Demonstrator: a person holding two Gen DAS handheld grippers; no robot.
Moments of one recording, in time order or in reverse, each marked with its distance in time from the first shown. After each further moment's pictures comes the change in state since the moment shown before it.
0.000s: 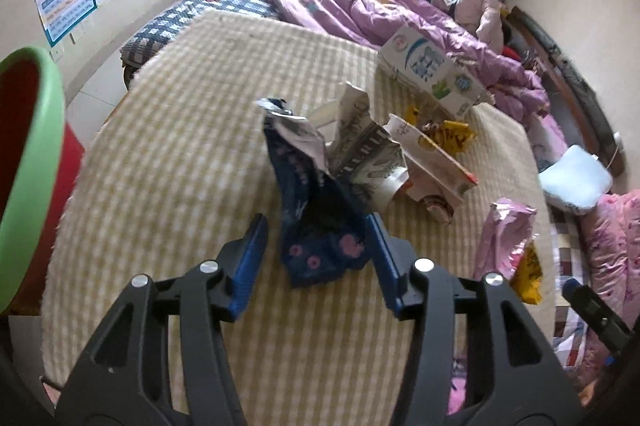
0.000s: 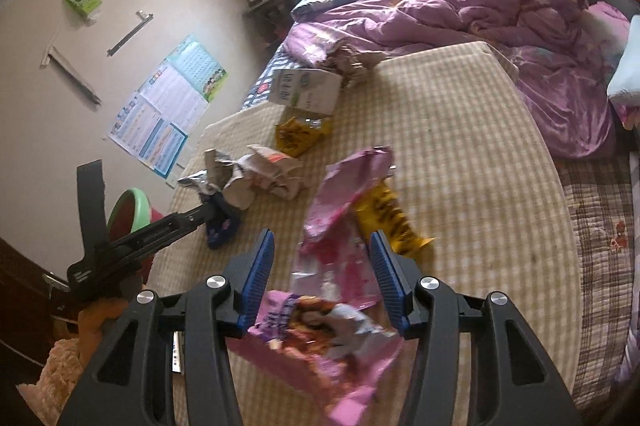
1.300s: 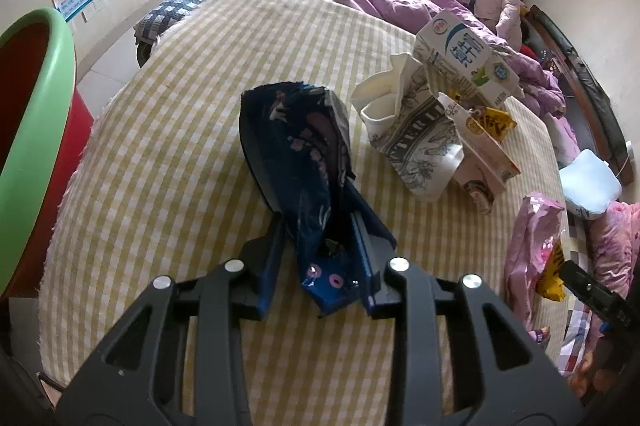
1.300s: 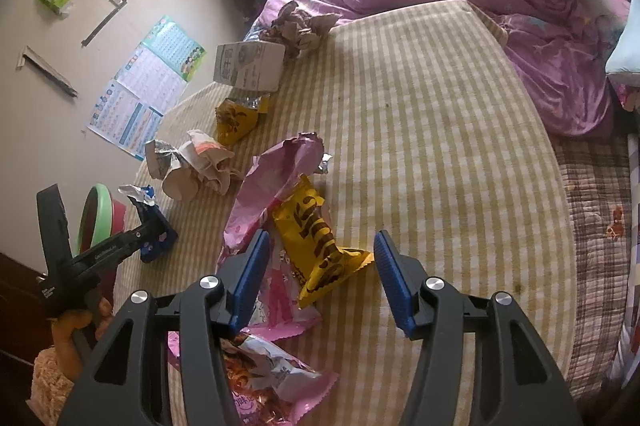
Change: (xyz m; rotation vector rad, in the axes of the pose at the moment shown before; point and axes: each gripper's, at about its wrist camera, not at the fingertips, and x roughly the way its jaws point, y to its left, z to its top) left arm 0.008 0.029 -0.009 -0.051 0.049 0.022; right arm 0.042 -0.041 0.013 0.037 0.115 -0.040
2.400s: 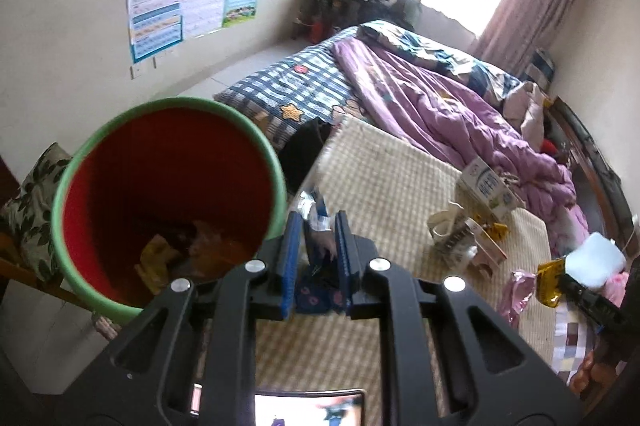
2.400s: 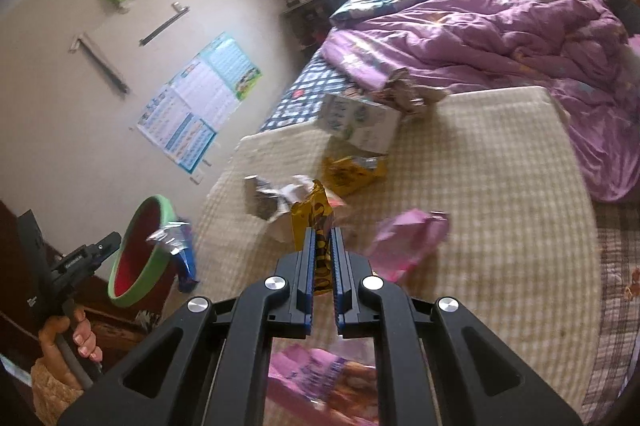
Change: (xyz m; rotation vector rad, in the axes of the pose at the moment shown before) left arm -0.149 0.087 0.006 -0.148 -0.329 0.108; right arm -0.026 0.085 0.021 -0.157 -0.123 0.137
